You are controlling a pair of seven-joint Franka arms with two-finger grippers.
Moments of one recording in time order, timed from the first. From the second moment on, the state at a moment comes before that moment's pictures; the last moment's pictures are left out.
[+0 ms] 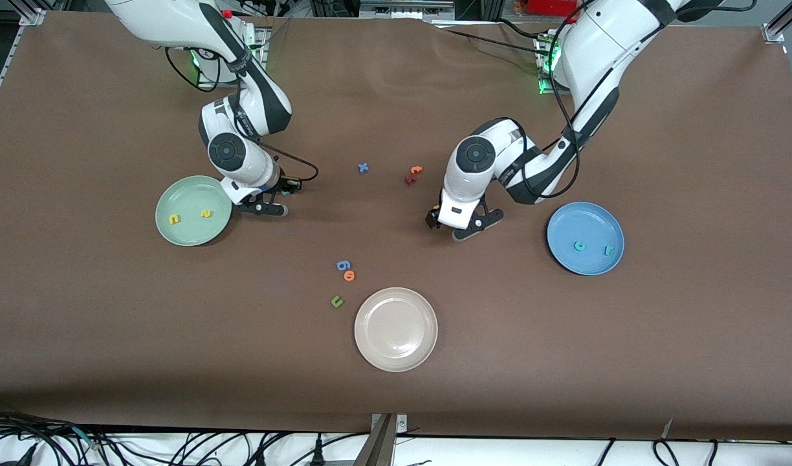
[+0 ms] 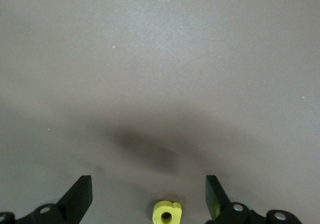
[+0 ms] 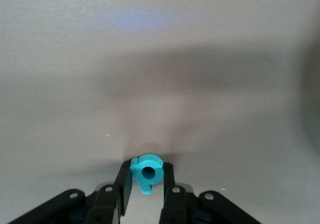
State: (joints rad) left arm -0.16 0.65 -0.52 -1.91 0.43 2.43 -1.45; right arm 0.23 0.36 0.19 -2.30 0.05 2.45 0.49
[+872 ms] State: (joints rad) left arm -0.22 0.65 -0.51 -1.94 0.44 2.49 -1.57; right arm 0.20 0.30 -0.16 -2.22 0.00 2.28 0.07
